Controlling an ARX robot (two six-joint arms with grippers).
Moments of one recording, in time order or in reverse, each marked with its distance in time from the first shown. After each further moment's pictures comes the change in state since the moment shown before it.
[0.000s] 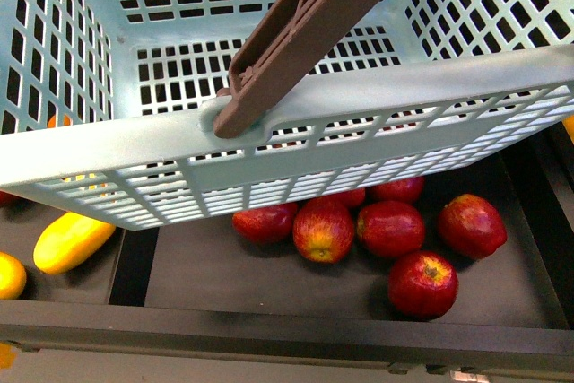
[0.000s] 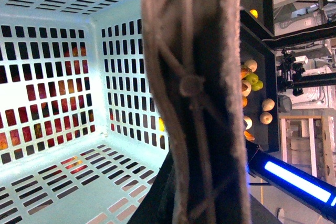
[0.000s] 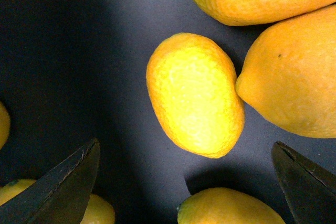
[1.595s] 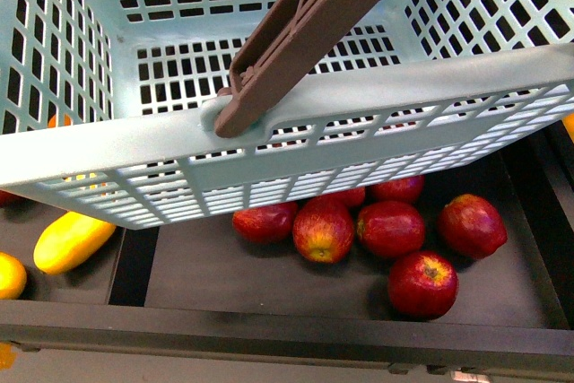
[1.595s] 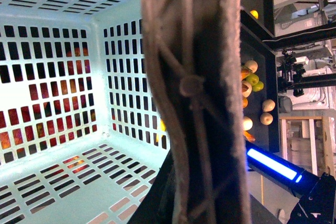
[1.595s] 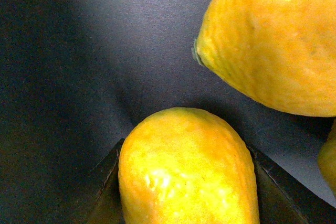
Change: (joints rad) left arm 0.000 0.000 0.000 0.000 -0.002 0.000; right arm -0.059 0.232 0.263 -0.034 -0.035 -0.077
